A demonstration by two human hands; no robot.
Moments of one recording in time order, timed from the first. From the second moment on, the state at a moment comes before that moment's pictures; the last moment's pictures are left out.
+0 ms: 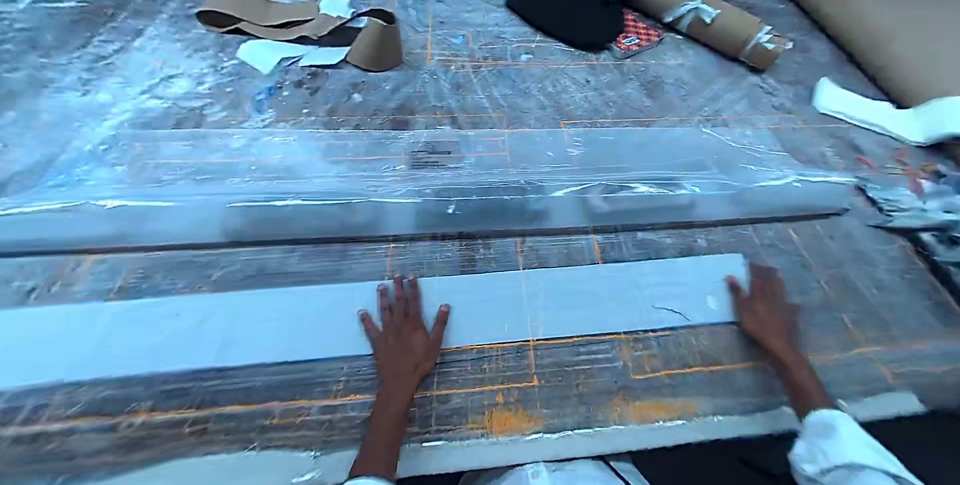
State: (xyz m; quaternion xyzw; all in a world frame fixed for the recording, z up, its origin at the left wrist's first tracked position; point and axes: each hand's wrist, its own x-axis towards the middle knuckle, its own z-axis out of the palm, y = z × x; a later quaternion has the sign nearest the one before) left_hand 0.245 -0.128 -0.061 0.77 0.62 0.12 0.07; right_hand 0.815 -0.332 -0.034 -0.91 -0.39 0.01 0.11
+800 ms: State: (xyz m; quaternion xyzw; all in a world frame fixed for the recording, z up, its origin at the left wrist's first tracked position) left_hand -0.008 -0.040 -0.027 0.78 0.61 0.05 0.12; right_hand 0.513 -0.204 -0.053 -0.73 -0.66 0.07 0.15
